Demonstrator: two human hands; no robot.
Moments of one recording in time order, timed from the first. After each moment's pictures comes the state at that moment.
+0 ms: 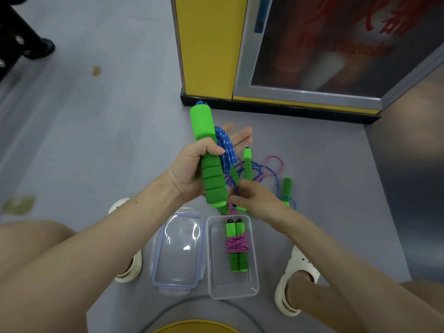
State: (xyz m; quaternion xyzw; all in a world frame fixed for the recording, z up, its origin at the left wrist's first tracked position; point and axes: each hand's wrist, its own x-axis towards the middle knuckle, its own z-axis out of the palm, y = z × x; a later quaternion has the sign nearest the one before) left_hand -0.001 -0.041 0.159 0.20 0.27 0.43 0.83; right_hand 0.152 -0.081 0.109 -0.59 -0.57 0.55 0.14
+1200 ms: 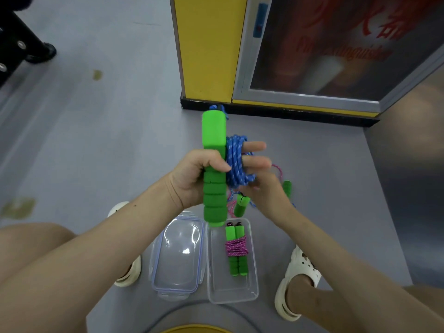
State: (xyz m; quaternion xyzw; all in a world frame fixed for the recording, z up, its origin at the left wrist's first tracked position) left_hand -0.003 -0.042 0.160 0.30 0.14 0.28 0.90; right_hand 0.159 -0.068 0.112 -0.60 -0.64 0.40 0.26
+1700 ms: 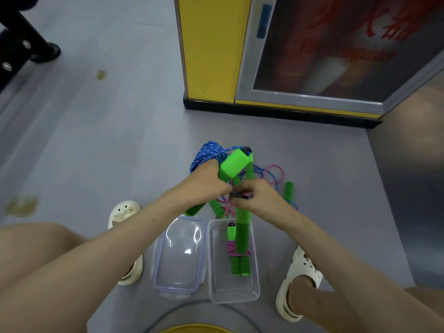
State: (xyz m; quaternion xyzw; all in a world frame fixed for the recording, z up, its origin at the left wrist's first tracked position) left_hand 0.003 -0.045 0.146 0.61 0.61 0.11 0.50; right_hand 0.151 -0.072 0.117 -0.58 -0.64 0.48 0.16
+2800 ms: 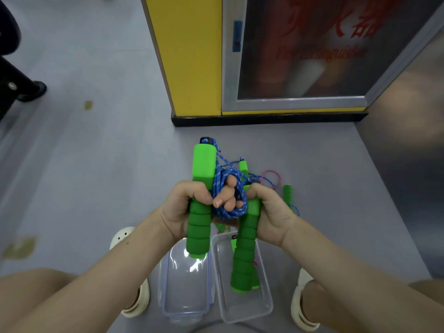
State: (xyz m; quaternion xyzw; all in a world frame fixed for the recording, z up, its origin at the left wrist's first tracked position) left_hand -0.012 -0.049 0.151 0.26 0.12 0.26 0.92; right_hand 0.148 -0.078 0.137 -0.37 -0.07 0.84 0.40
